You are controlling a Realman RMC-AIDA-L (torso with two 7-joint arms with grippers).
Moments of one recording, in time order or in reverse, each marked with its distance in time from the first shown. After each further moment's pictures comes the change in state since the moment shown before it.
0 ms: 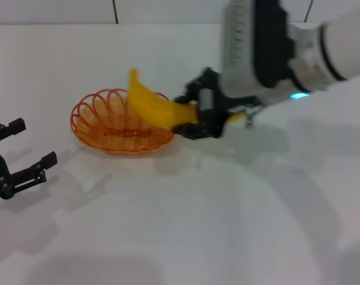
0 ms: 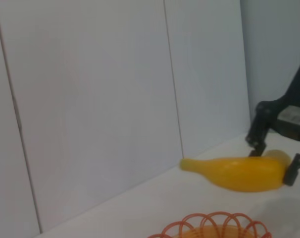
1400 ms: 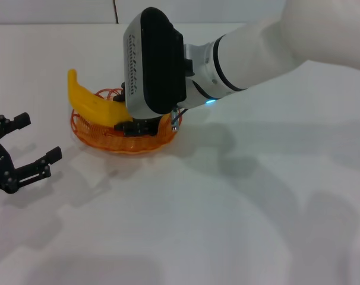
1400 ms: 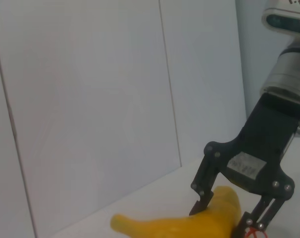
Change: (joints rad) left arm -0.021 -0.002 0.002 -0.003 0.000 -0.002 0.000; right arm 0.265 0.011 -0.328 0.340 0.108 0.422 0.031
